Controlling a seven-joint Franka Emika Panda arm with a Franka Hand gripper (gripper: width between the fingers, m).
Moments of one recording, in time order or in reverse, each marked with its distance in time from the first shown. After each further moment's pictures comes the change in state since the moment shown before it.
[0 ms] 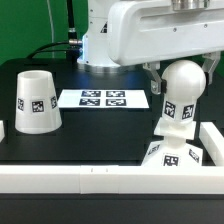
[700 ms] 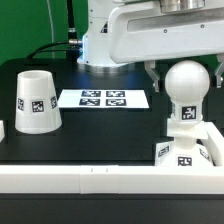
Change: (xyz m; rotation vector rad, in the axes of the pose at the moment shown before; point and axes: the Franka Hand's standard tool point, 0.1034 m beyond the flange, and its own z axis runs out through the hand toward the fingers) arm 0.004 -0.008 0.001 0.064 0.039 0.699
